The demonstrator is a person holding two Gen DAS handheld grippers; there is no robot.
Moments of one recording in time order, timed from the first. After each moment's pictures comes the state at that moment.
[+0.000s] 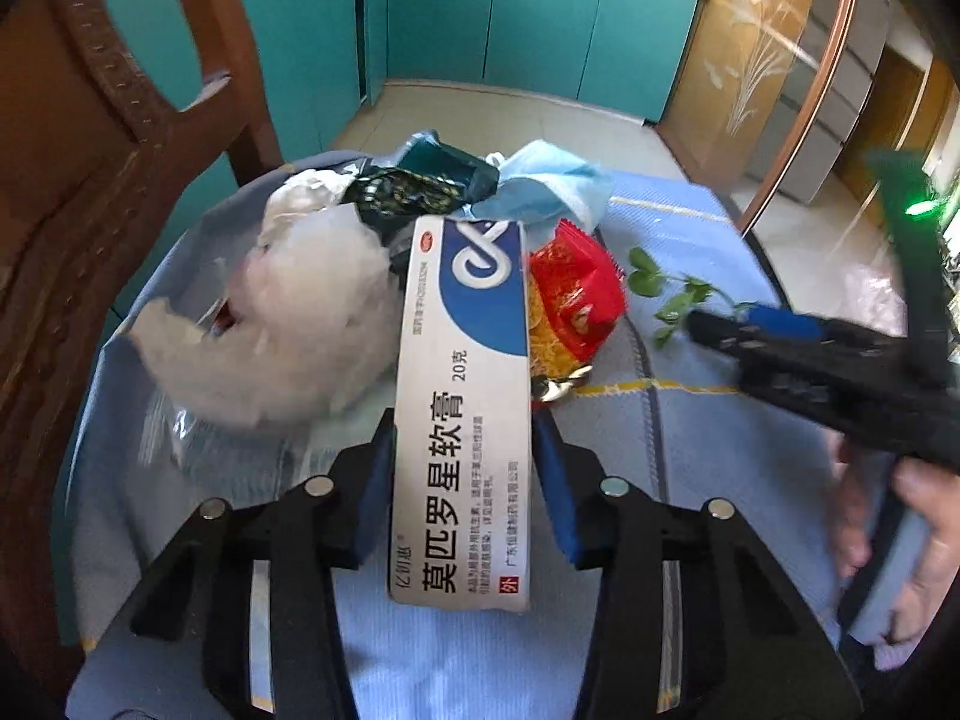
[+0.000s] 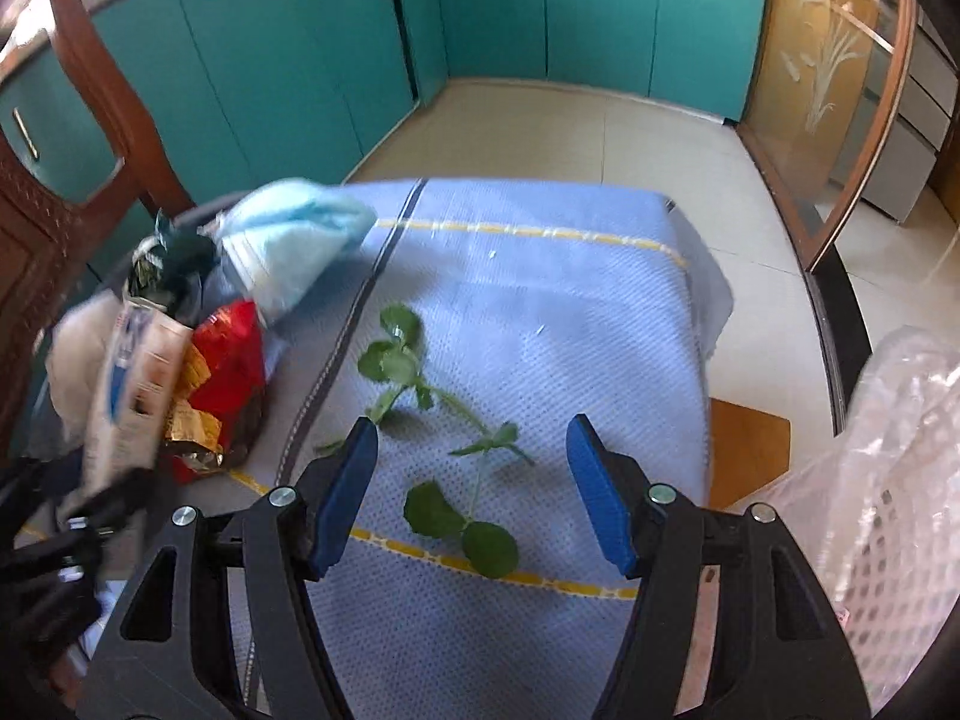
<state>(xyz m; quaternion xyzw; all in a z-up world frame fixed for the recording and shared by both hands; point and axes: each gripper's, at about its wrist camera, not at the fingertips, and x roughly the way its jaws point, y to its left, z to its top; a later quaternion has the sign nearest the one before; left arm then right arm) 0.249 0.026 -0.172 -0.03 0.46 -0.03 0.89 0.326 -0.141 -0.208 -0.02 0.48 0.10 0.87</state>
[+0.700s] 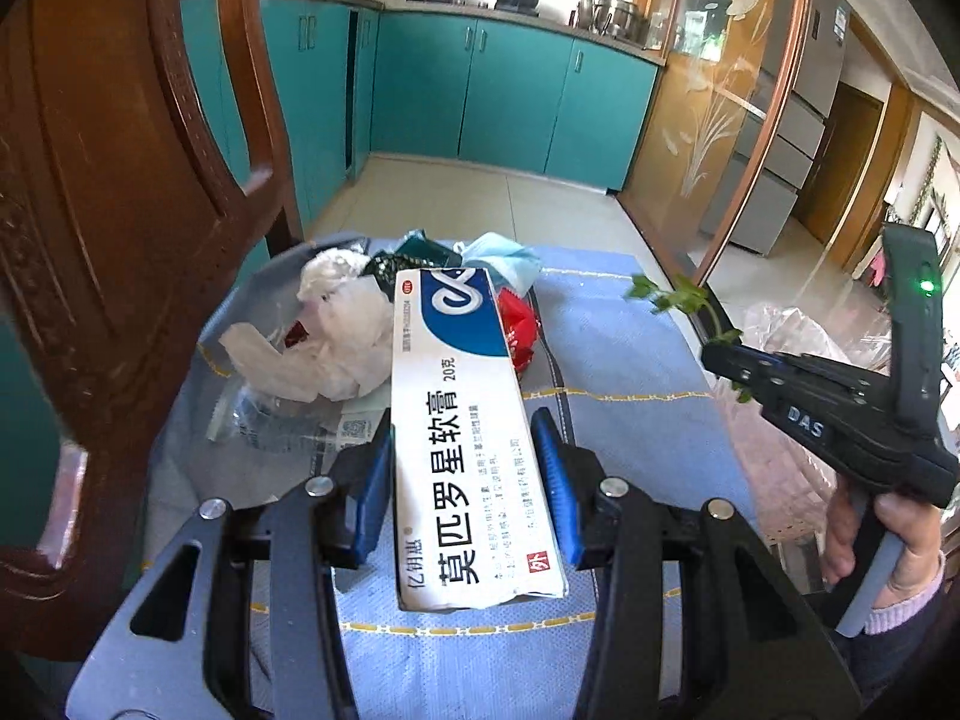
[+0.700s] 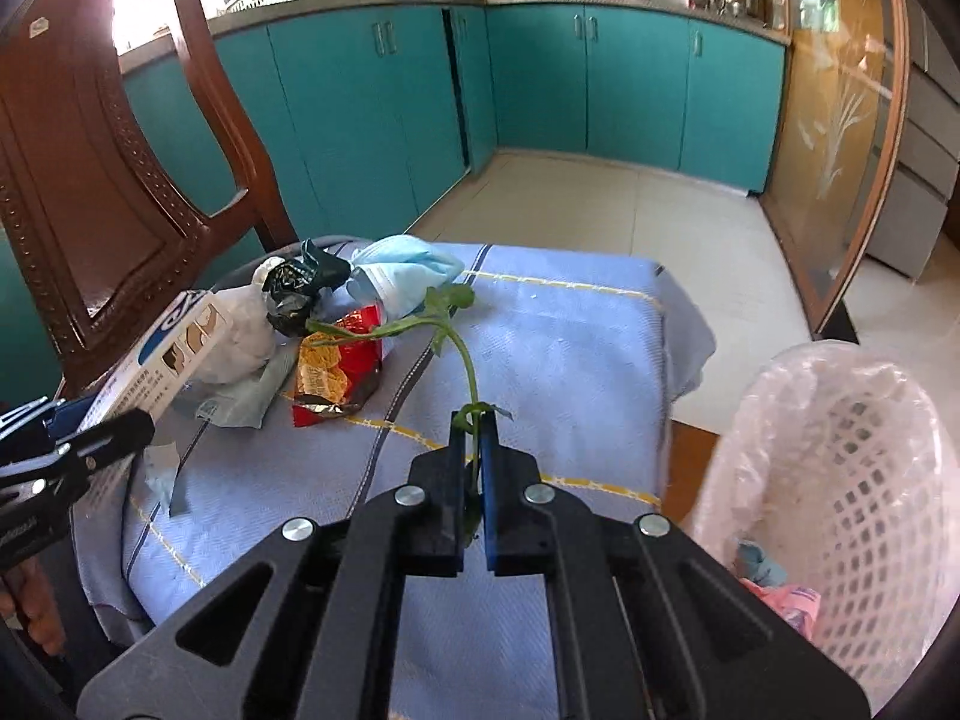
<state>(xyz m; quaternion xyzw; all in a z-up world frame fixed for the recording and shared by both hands) 0.163 0.027 -0.104 -0.04 0.37 -0.05 0.93 0.228 -0.164 -0.137 -0.01 0.39 0.16 0.91</state>
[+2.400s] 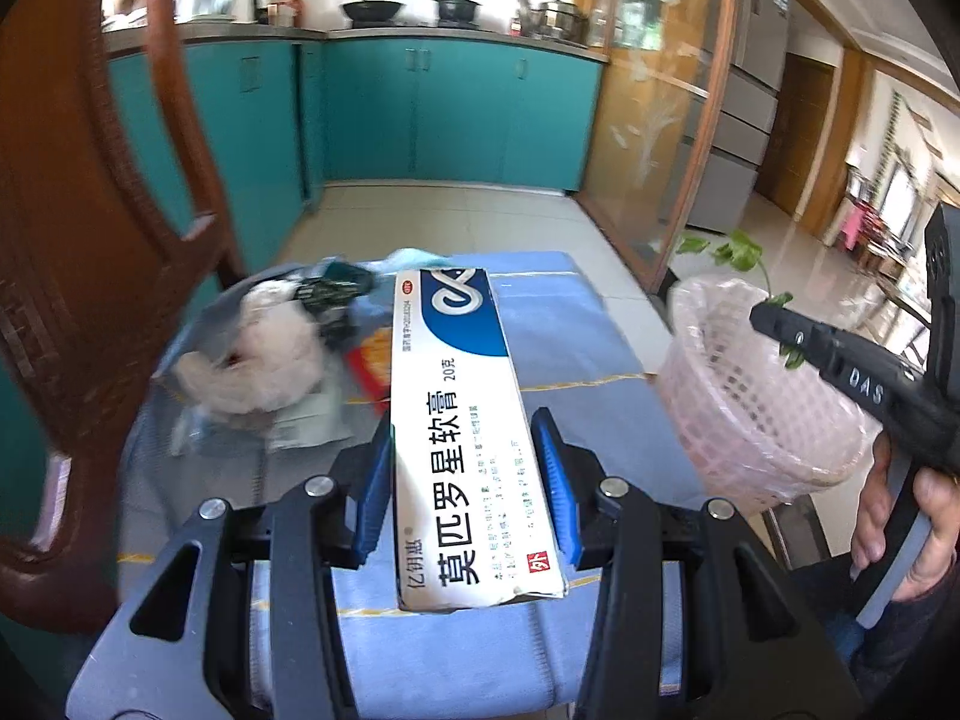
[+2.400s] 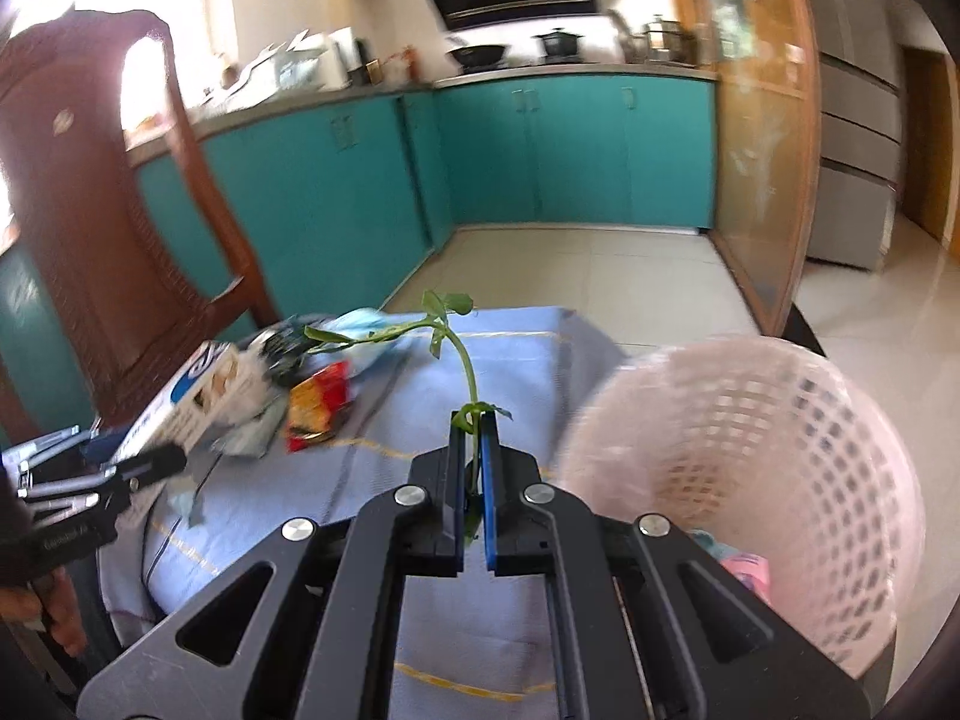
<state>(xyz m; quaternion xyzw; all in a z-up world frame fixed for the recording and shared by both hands) 0.142 -0.026 -0.092 0.00 0.36 -0.11 0.93 0.163 -0.248 -0.106 0.06 0.30 0.09 0.95</state>
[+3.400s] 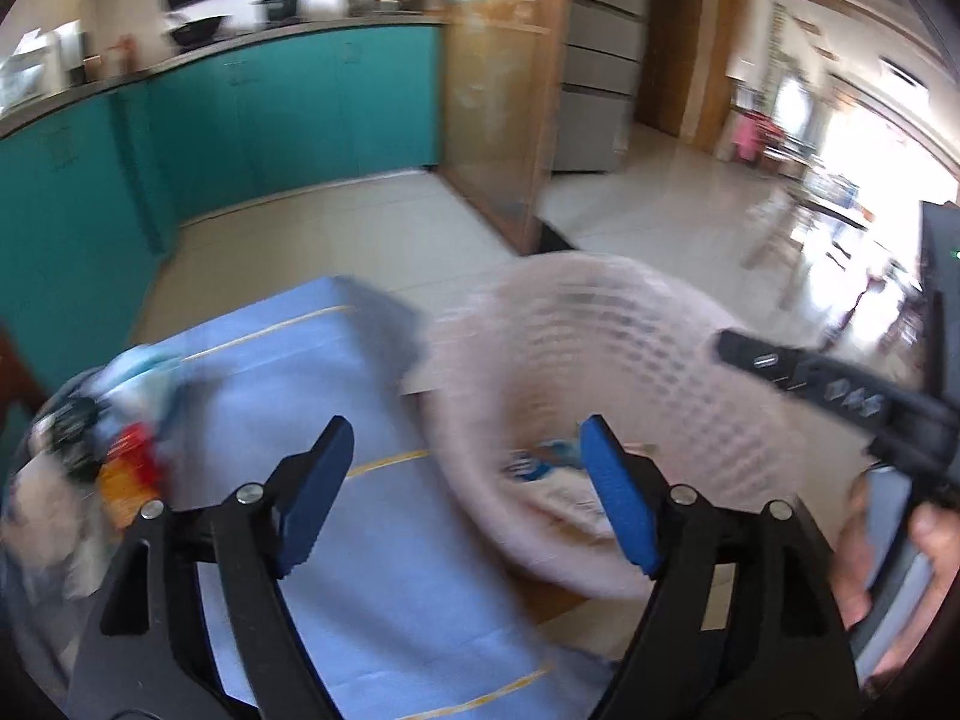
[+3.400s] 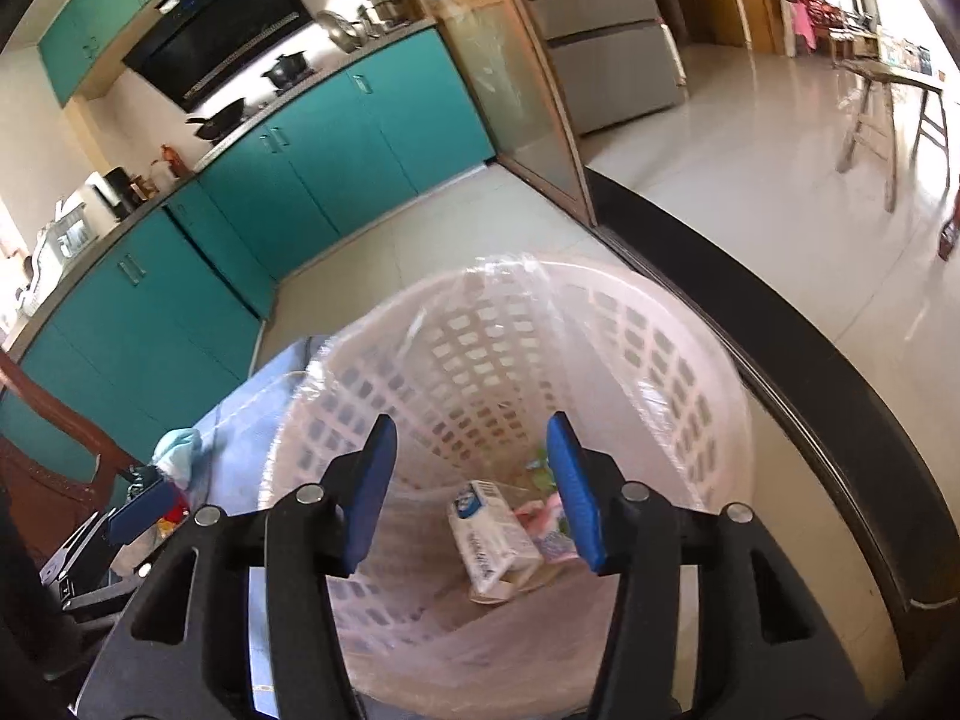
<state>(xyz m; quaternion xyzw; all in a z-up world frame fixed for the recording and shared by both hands) 0.201 -0.182 -0.104 0.07 0.36 -0.22 0.90 0.145 -0.376 -0.132 0.24 0.33 -0.09 0.91</state>
